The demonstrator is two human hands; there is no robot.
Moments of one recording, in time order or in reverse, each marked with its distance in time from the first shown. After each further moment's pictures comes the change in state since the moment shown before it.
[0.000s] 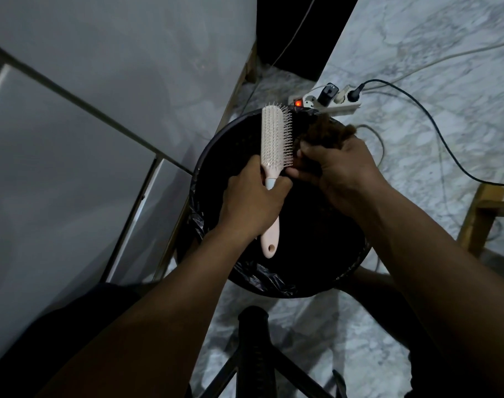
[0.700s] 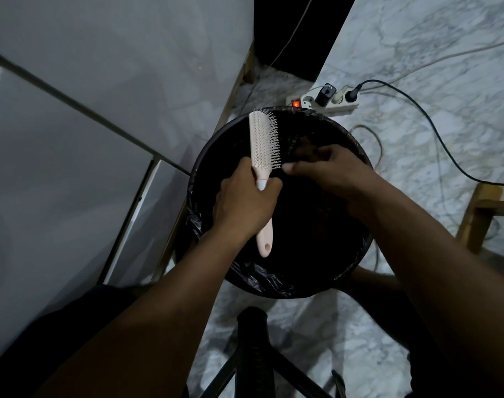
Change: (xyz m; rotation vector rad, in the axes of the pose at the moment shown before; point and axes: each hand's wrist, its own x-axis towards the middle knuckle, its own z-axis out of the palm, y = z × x) left_hand 0.001 -0.003 -0.002 0.045 0.016 -0.072; right_hand -0.004 -0.005 -0.013 -0.547 -0.021 0.093
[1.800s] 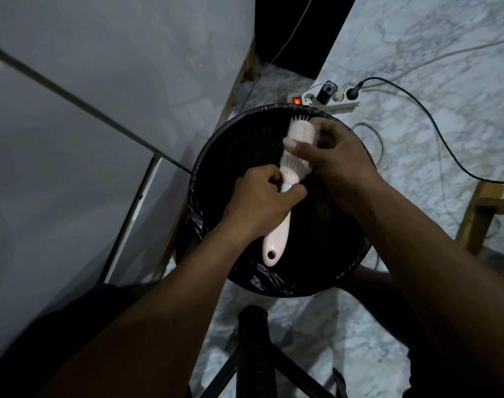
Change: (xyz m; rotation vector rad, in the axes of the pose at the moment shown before) left_hand -0.001 0.003 0.007 -0.173 -0.171 0.053; right_hand 0.019 0.008 0.011 0.406 0.060 -0.155
